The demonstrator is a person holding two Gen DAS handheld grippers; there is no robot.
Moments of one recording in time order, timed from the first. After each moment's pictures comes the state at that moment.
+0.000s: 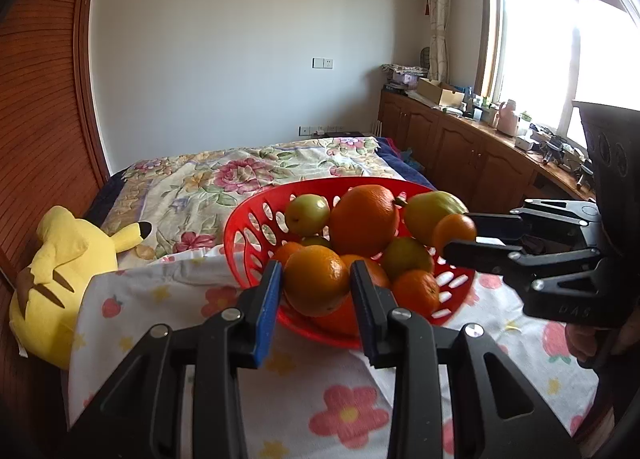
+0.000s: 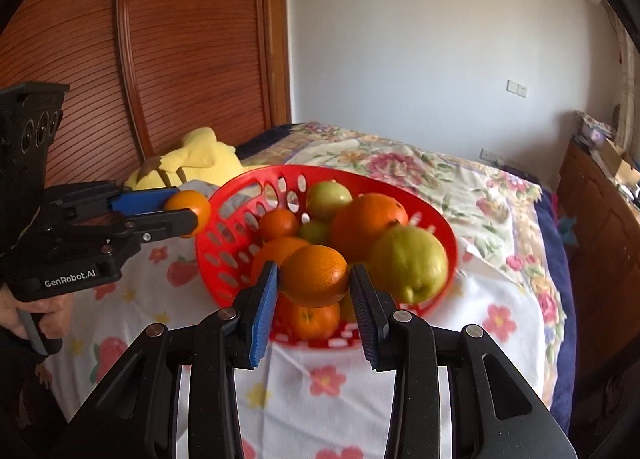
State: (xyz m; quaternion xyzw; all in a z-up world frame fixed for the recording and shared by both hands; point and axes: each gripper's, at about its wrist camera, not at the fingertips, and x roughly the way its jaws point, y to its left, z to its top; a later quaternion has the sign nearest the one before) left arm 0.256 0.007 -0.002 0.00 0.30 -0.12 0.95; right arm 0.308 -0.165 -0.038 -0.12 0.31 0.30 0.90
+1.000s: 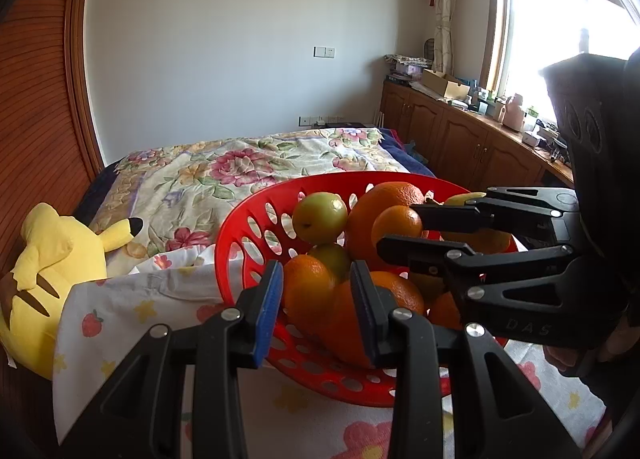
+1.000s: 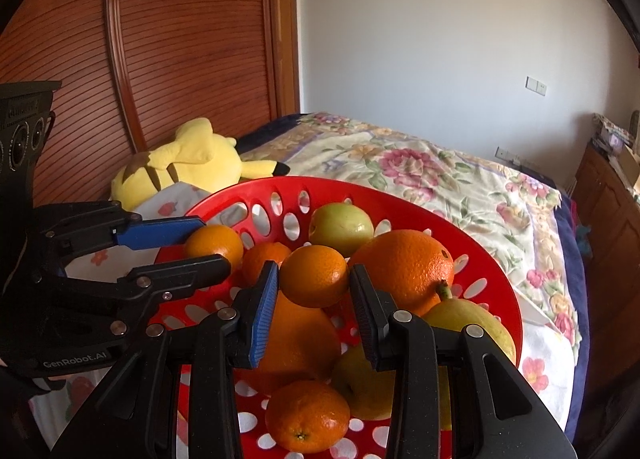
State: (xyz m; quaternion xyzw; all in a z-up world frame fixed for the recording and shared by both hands) left arm 0.297 0.004 -0.021 -0.01 0.32 -0.12 0.94; right arm 0.373 -0.117 -0.064 -0.13 0.32 0.31 0.89
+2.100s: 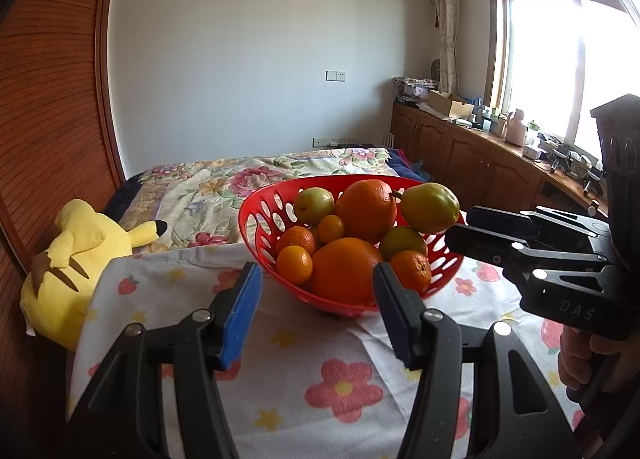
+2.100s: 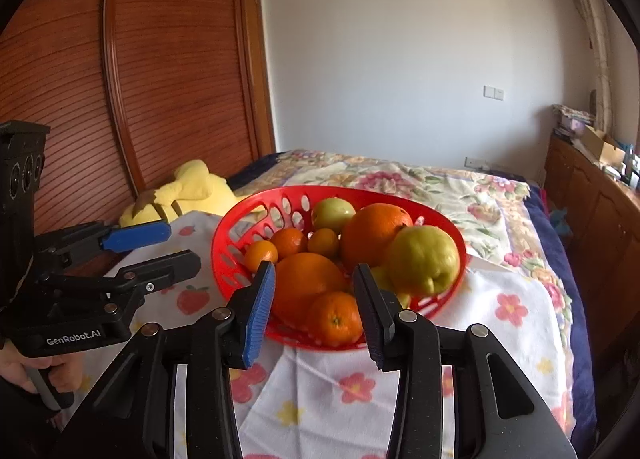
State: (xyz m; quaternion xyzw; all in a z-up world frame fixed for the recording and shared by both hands) left arm 0.202 0.004 -0.003 0.00 0.27 -0.09 0.96; right arm 0.273 -0.162 -0.040 -0.06 0.26 0.26 0.93
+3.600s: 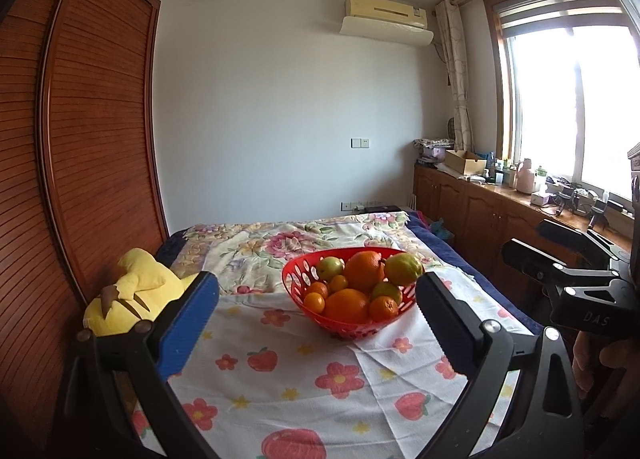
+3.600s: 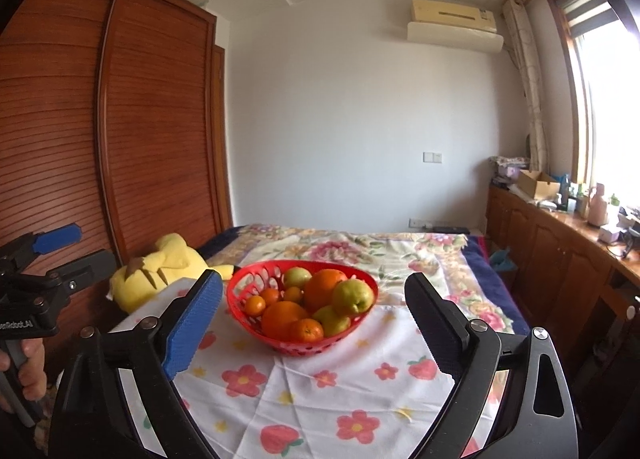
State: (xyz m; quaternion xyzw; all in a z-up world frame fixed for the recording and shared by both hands) left arm 0.067 0.002 0.083 0.00 0.16 -0.03 0.99; right arm 0.140 -0.202 0.034 -0.03 0.13 0.17 0.98
